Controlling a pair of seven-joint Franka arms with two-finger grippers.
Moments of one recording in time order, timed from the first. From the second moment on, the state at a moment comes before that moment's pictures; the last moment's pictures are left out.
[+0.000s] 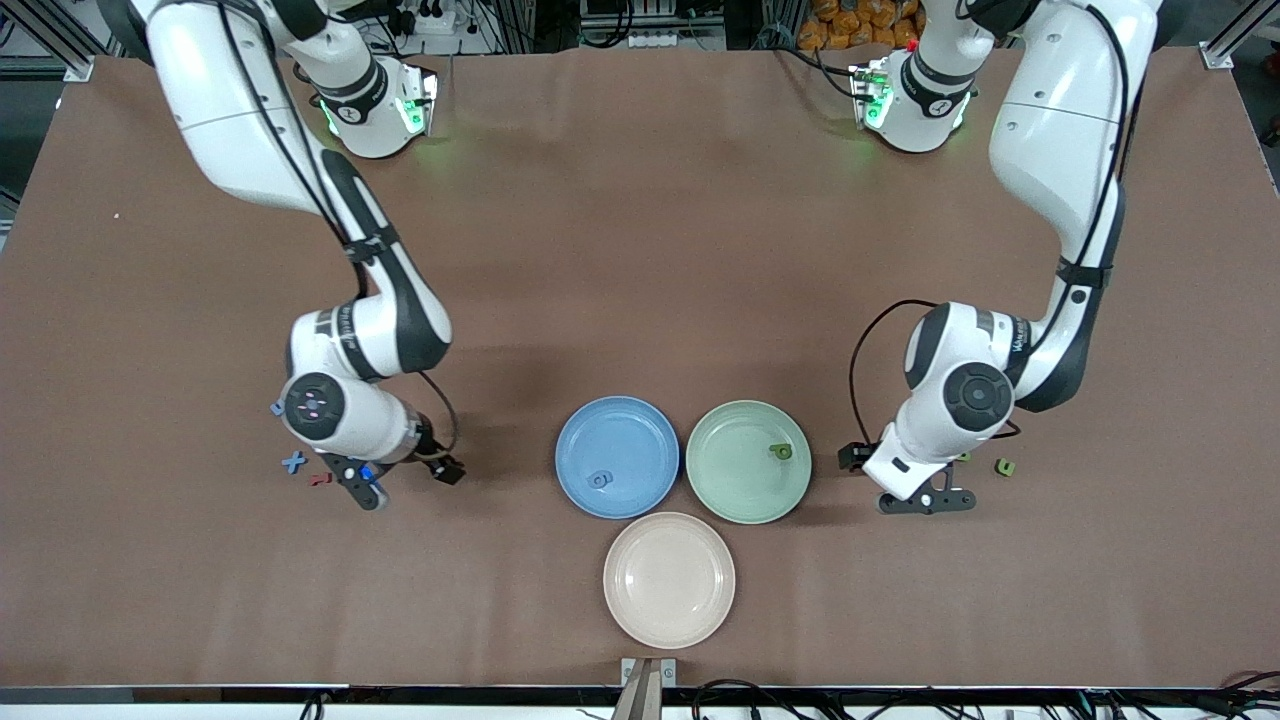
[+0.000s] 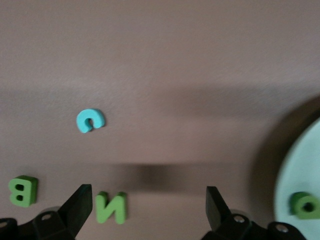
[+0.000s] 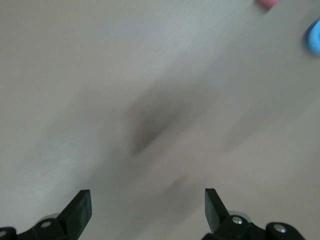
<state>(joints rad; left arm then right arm) -0.20 0.70 -0.07 -1.60 0.11 2.32 -0.33 0.26 0.69 -0.01 -1.60 0.09 2.23 0.98</state>
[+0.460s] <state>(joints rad) -0.12 0.66 -0.10 -1.75 0.15 2.42 -0.25 0.07 0.61 -0.01 -1.75 0.03 2.27 0.52</state>
